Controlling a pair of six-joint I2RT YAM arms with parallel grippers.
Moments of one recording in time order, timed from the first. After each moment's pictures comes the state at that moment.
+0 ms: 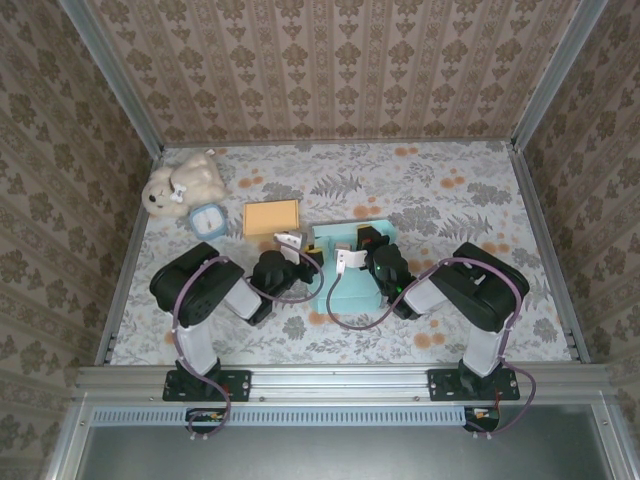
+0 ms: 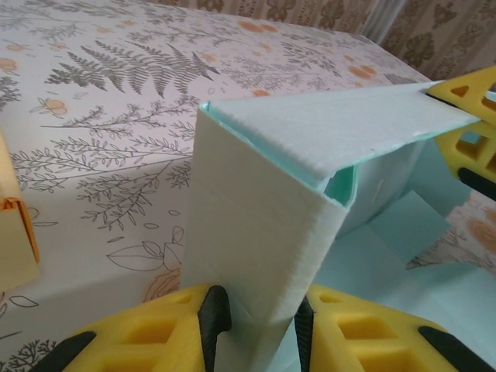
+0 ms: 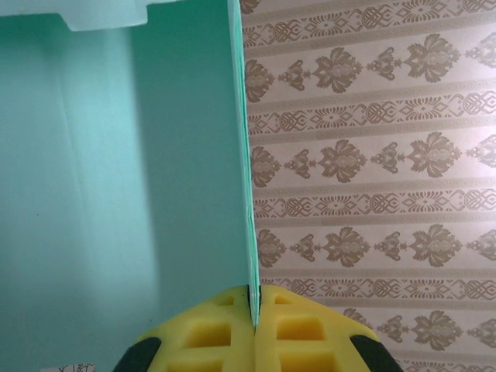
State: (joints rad) left arm -0.72 1.84 0.40 1.19 0.03 -0.33; right arm 0.69 1.82 0.51 1.16 0.42 -1.37
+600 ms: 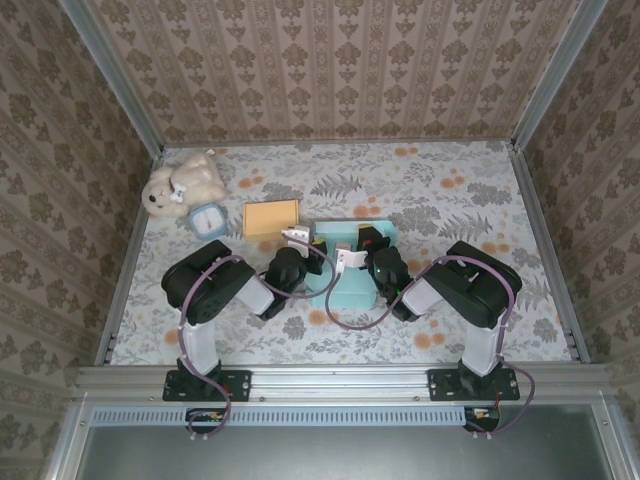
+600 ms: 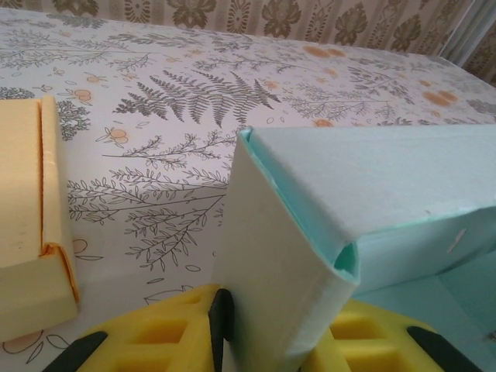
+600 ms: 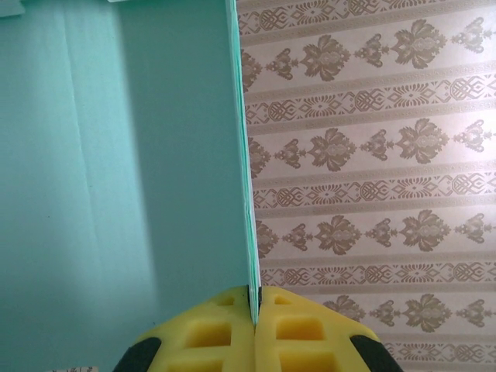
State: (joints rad) left arm -0.79 1.90 0.51 1.12 -0.25 -0.33; right arm 0.70 1.87 0.50 1.24 0.46 -1.37
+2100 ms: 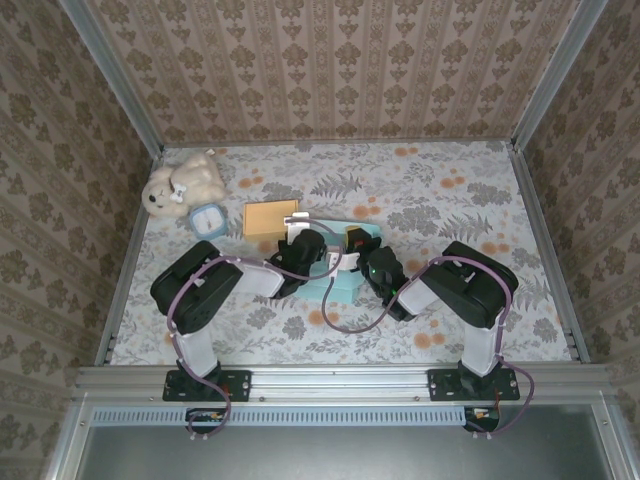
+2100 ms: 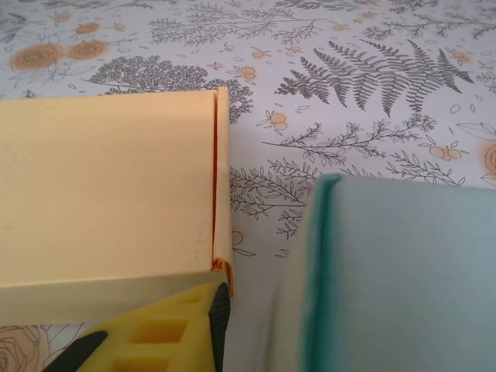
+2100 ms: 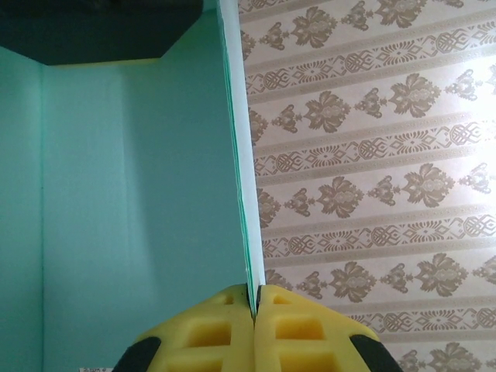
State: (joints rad) left arm -0.81 1.81 0.73 0.49 -0.62 -0.43; right arm 0.72 1.88 0.53 1.23 0.38 -1.32
